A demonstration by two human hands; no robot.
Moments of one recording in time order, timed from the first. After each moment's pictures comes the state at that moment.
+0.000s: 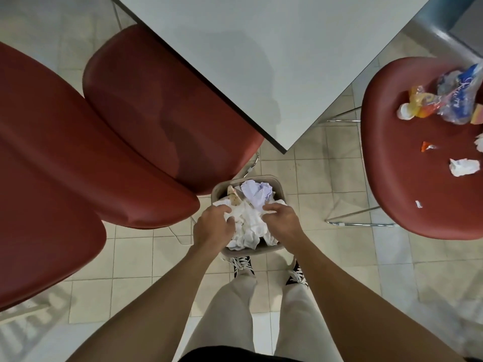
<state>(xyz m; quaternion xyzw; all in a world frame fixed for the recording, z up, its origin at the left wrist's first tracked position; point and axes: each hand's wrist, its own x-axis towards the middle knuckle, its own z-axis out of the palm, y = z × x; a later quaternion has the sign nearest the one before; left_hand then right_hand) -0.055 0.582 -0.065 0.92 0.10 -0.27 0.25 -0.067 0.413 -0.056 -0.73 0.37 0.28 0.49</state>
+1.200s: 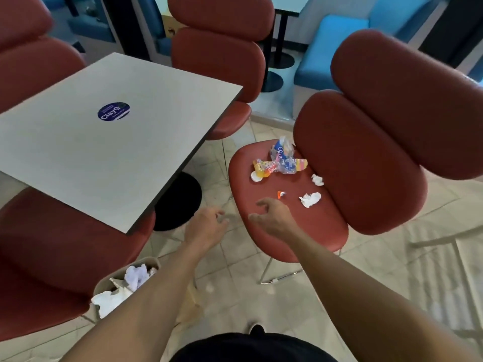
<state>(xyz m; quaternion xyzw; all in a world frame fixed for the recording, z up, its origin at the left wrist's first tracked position) -0.050 0.240 0.102 0.94 -0.13 -0.15 0.27 -0.117 0.070 0.125 -0.87 0.27 0.07 0.40</state>
